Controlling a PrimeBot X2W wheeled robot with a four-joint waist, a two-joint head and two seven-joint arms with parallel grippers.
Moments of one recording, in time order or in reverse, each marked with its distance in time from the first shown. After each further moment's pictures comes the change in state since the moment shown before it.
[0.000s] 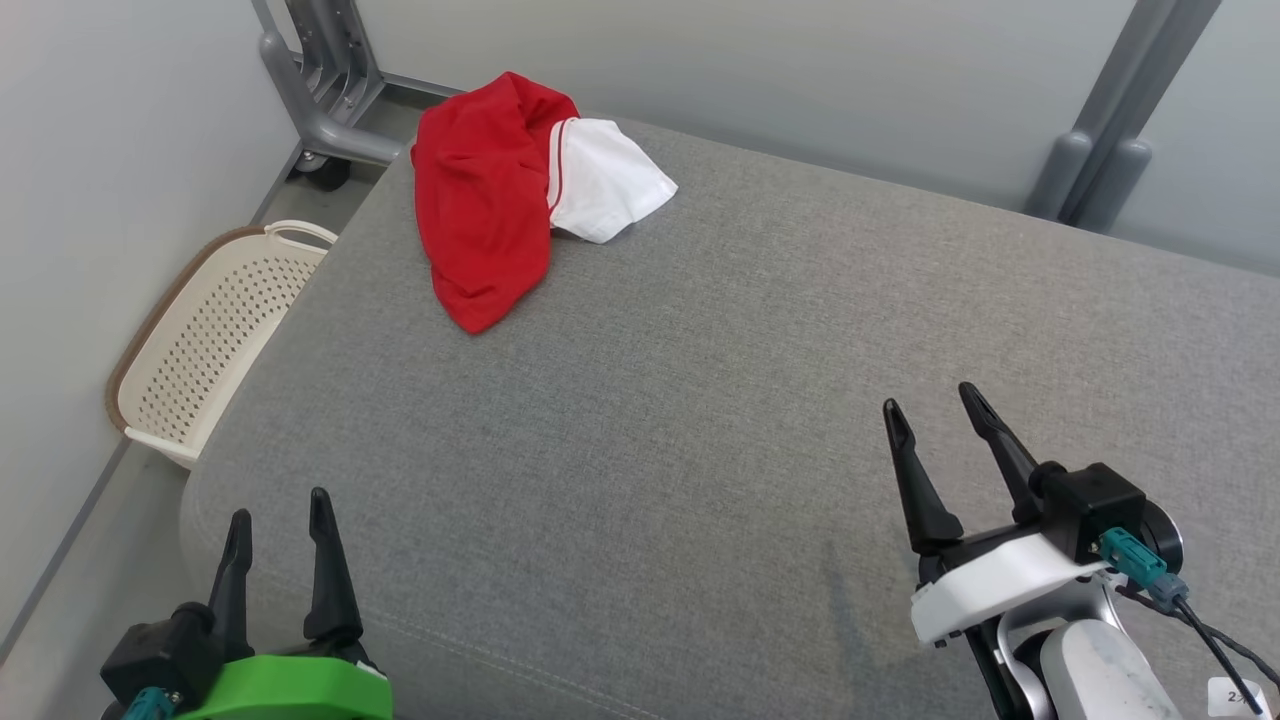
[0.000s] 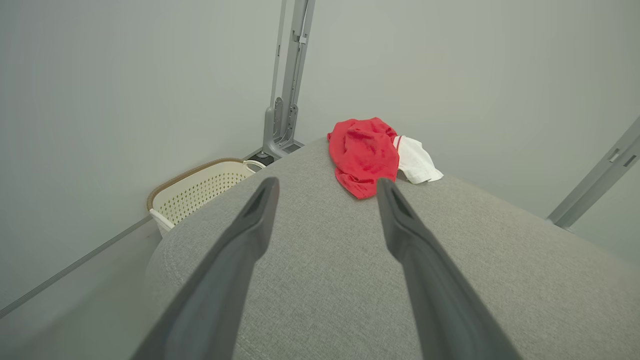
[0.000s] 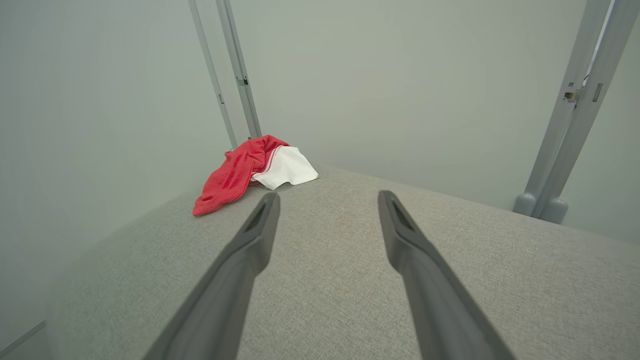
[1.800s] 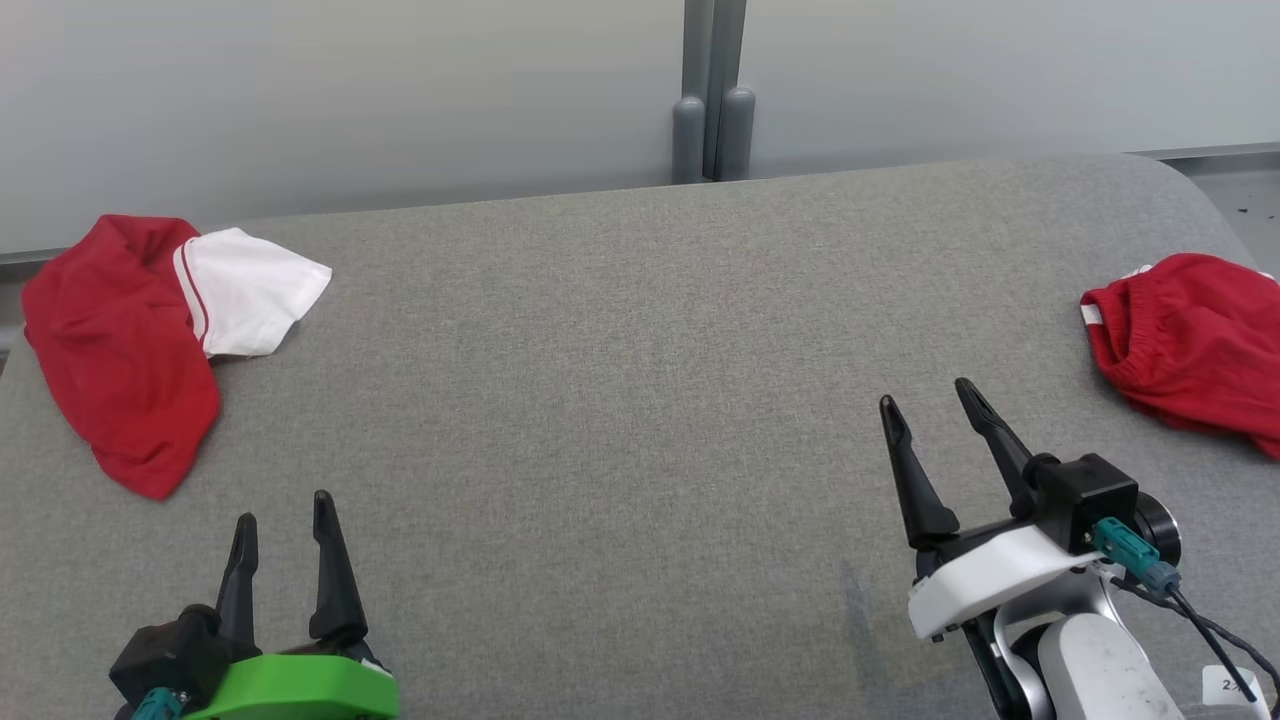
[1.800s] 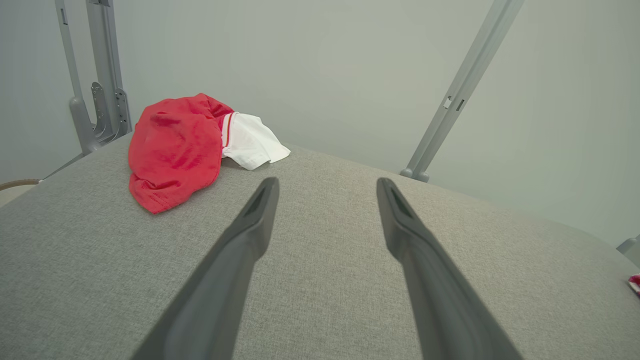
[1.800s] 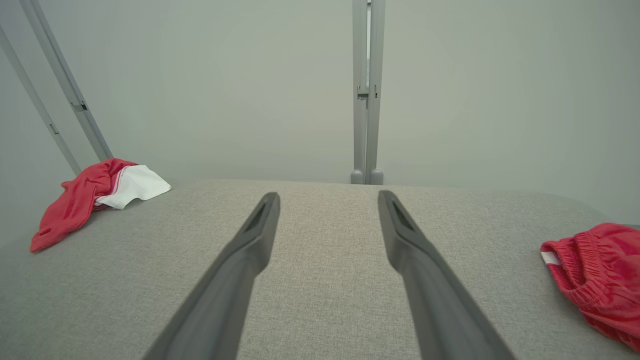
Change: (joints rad) left arm -0.018 -0.034 0.022 0.061 0.002 -0.031 -0.026; right arm -0.012 0.000 -0.002 -0.004 -0.011 0.000 0.031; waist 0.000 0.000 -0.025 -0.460
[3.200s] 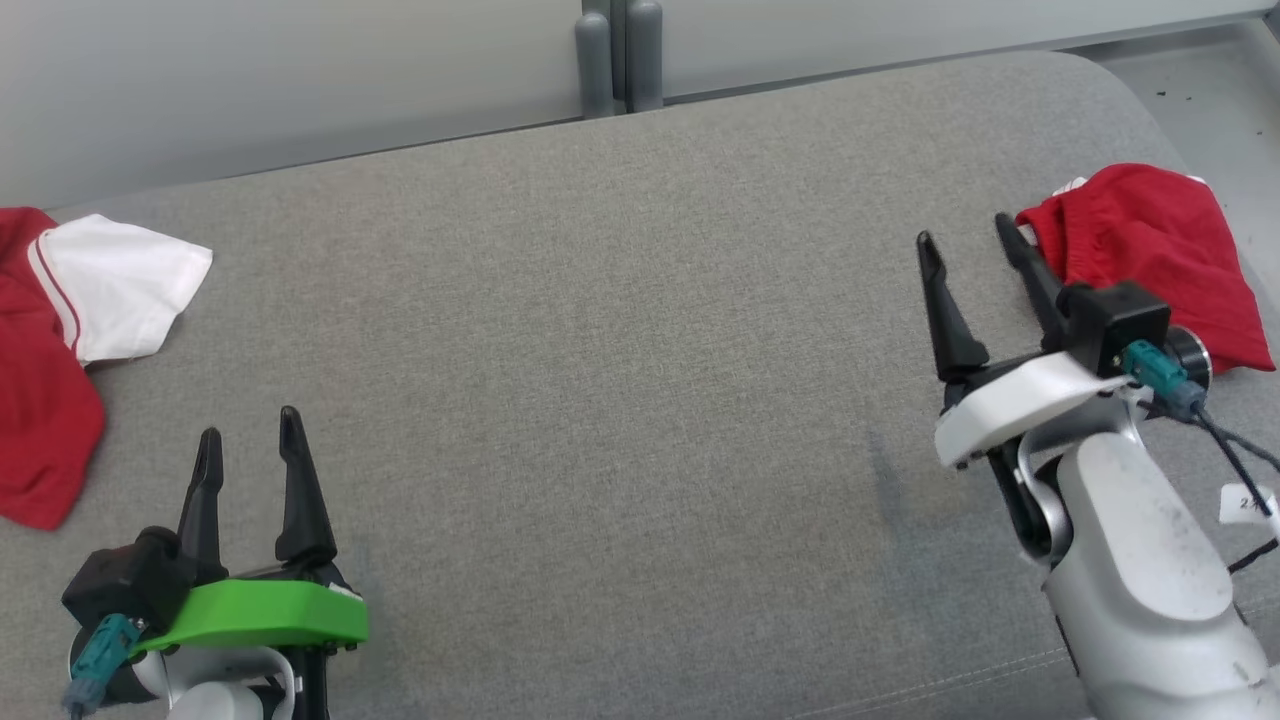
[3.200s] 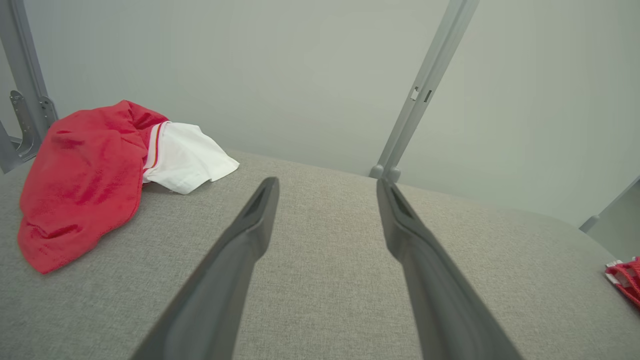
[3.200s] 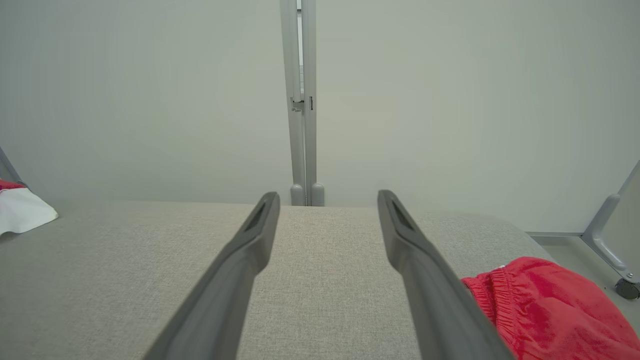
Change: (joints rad) left arm -0.137 0.074 -0.034 -0.003 -0.056 0.021 0.007; right arm -0.412 -0.132 0.054 0.370 0.105 0.000 -0.106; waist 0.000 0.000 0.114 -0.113
